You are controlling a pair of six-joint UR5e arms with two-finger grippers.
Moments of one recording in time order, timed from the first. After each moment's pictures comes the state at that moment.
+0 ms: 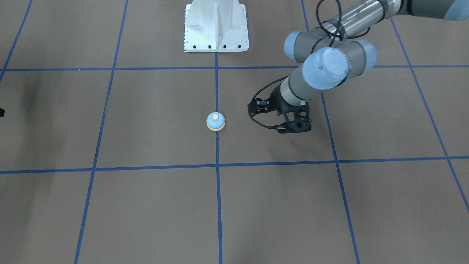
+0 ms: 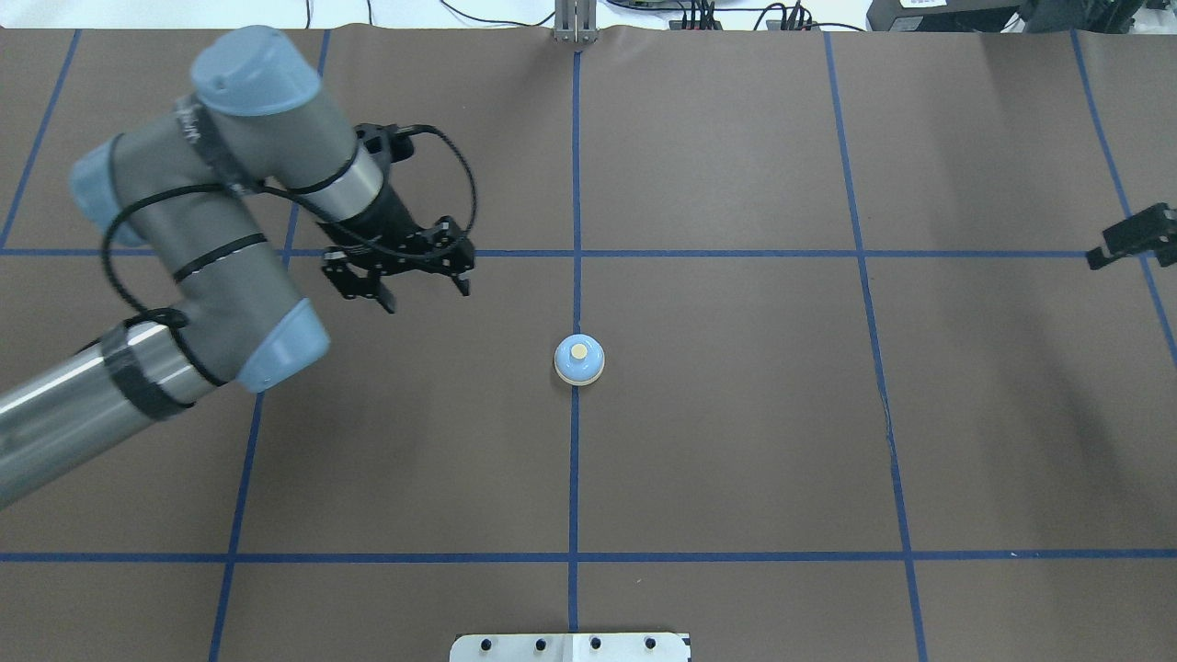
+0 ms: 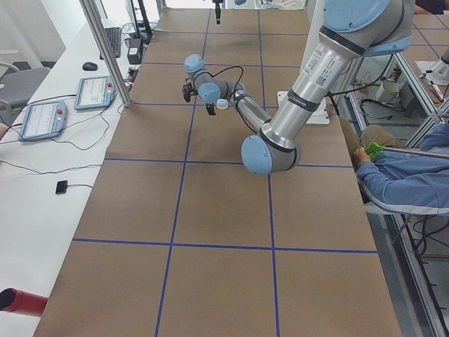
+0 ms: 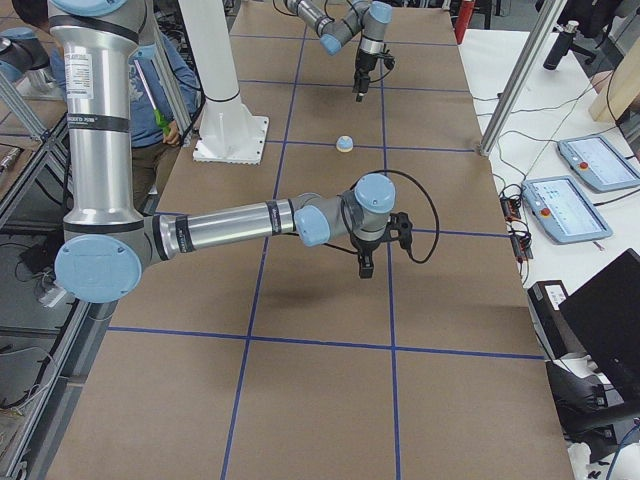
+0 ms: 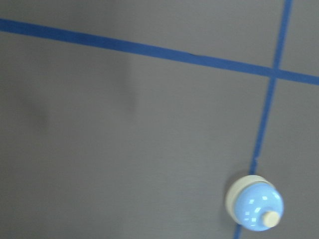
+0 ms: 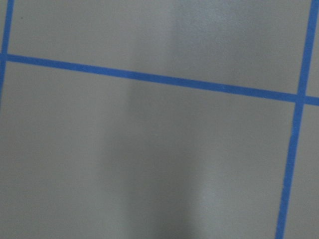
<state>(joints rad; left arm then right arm) -0.79 -2.12 -1.63 -1.75 -2.37 -1.16 1.24 -1.54 1.80 -1.40 2.39 0.46</state>
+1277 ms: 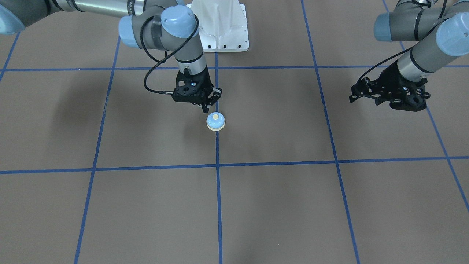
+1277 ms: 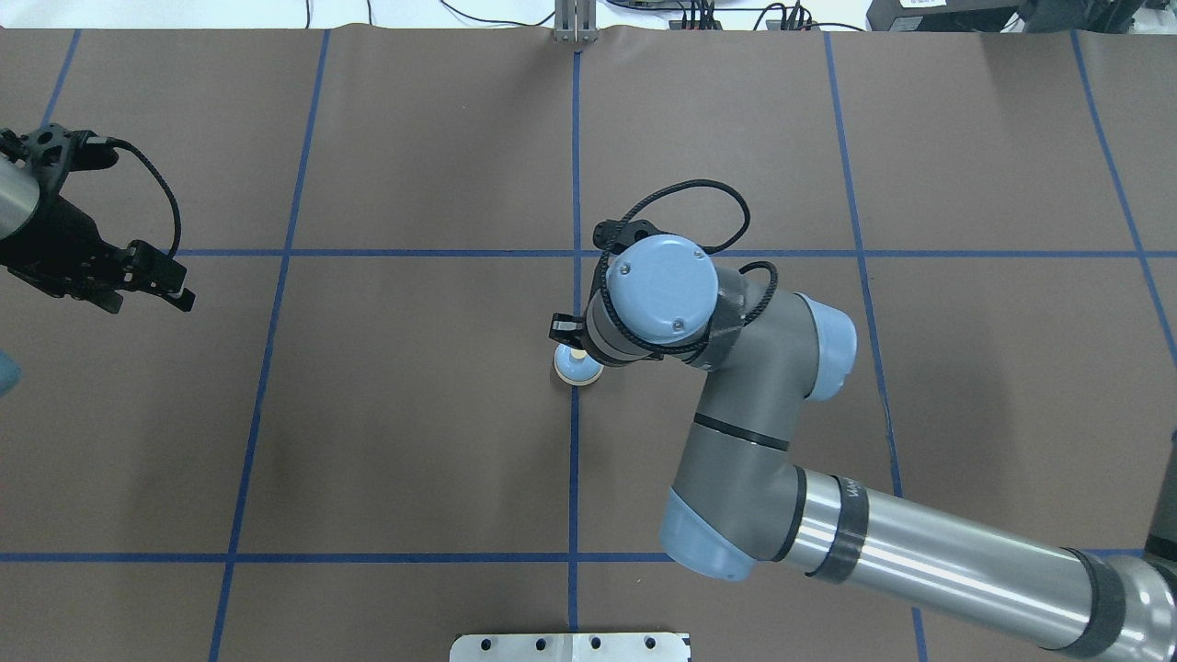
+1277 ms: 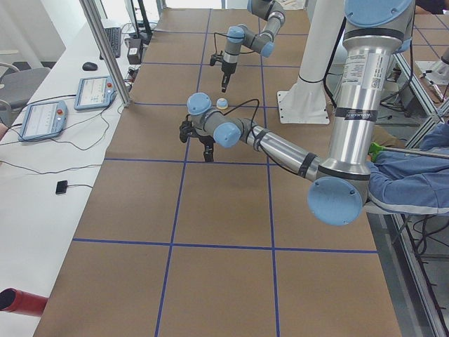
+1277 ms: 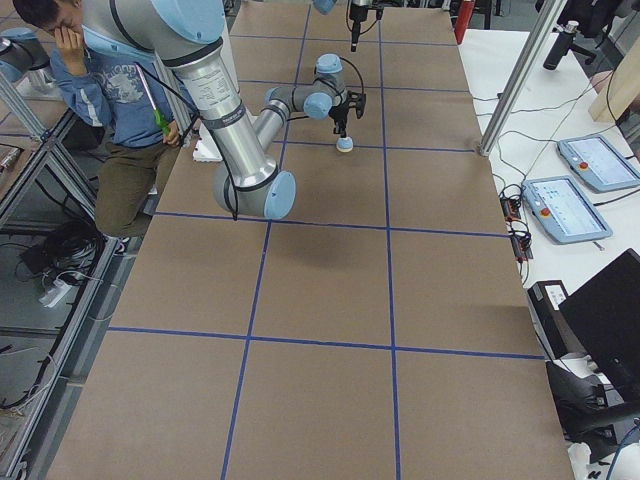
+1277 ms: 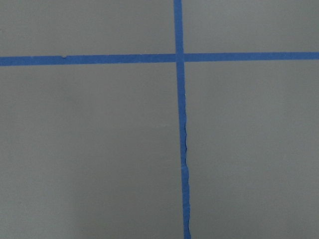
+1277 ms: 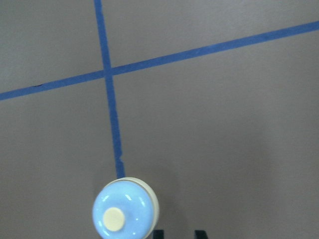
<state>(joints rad) -1.01 -1.68 -1.86 -1.75 -2.38 -0.74 0.45 -0.84 1.60 -1.43 1.73 1.46</state>
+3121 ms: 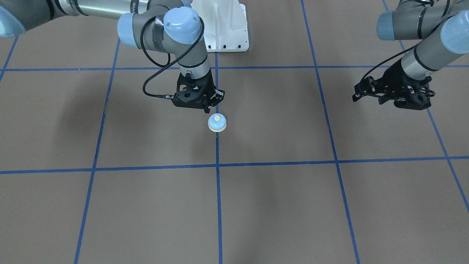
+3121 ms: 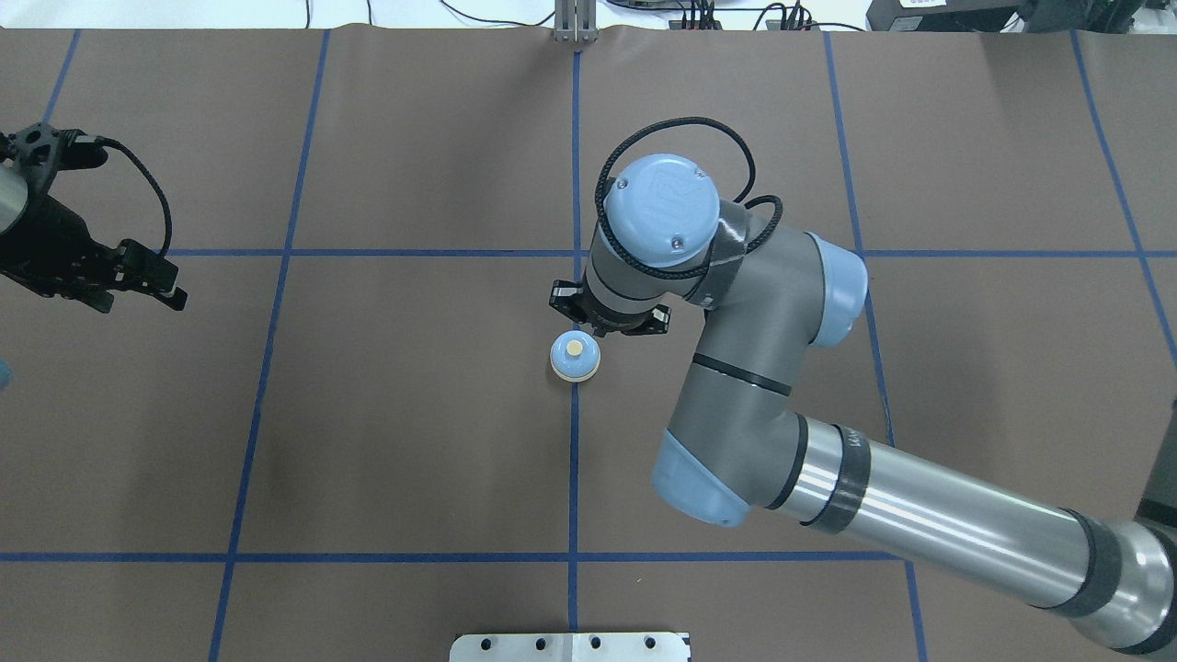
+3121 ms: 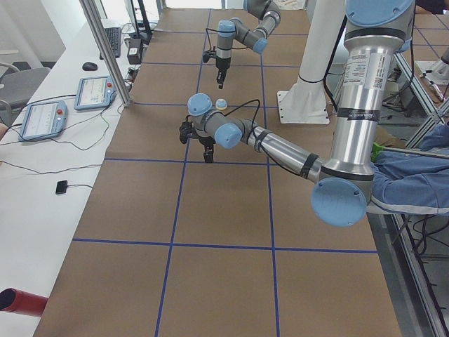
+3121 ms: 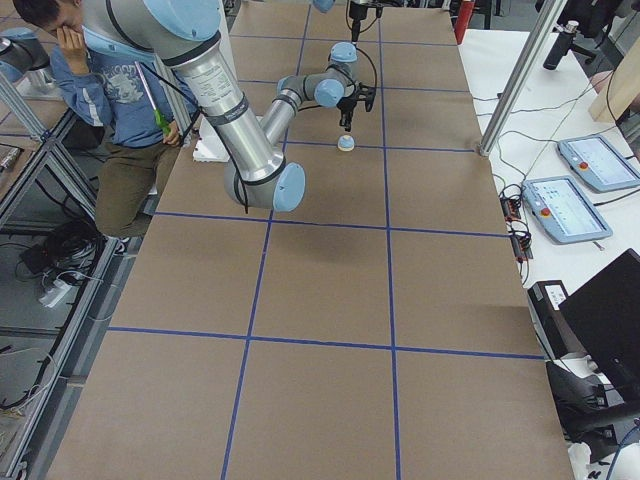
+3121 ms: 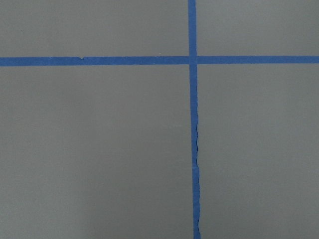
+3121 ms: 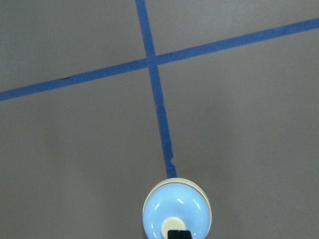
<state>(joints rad) -1.02 -1.67 -1.87 -1.75 -2.38 -0.74 0.55 -0.86 1.68 -1.55 1.88 1.44</state>
